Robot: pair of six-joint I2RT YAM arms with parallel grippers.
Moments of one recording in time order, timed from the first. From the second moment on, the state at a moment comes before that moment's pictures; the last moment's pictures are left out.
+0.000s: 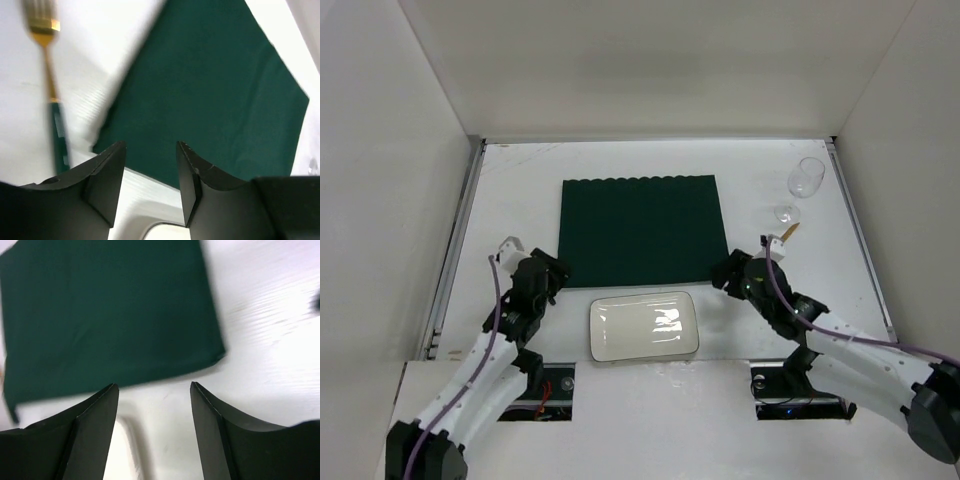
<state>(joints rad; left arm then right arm) -0.30 0.59 0.29 -0.27 -0.33 -0.95 0.65 0.86 0.36 -0.07 0.35 0.89</state>
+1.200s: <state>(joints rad) -0.43 0.87 0.38 -0.05 -0.37 -0.90 0.93 1.15 0.36 0.08 0.01 0.93</state>
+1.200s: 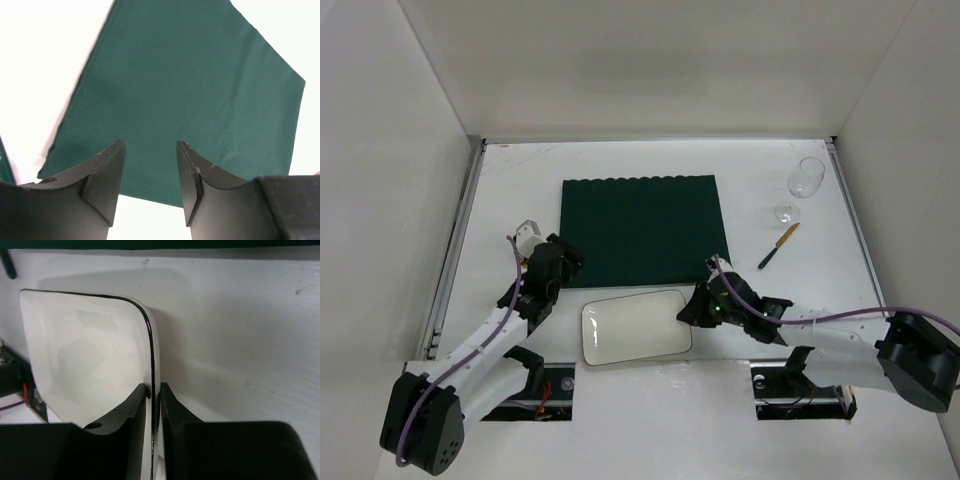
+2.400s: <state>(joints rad) -0.31 0.78 0.38 -0.10 -0.35 -0.92 0.44 1.64 0.88 0.28 -0.35 0.93</state>
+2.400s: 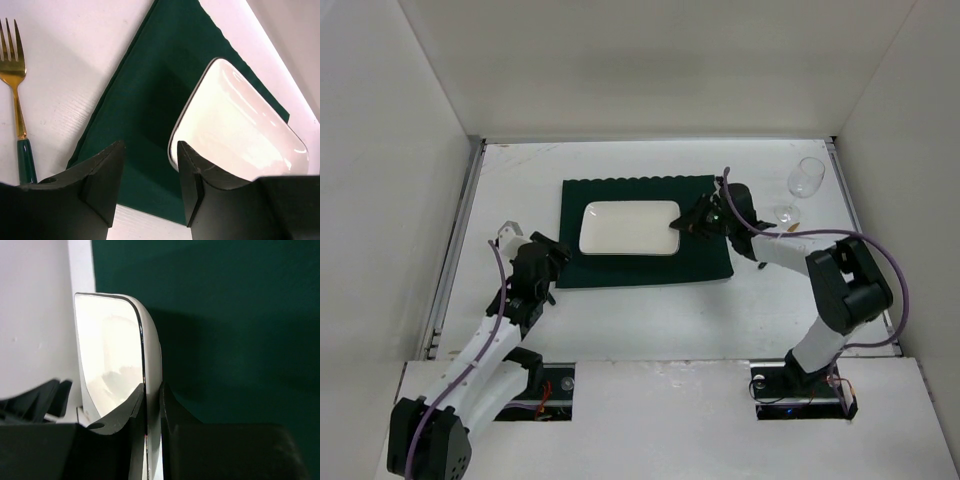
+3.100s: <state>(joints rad) -0.31 0.84 0.38 -0.09 -0.35 -0.93 0.35 1.89 1.04 0.25 -0.44 0.85</state>
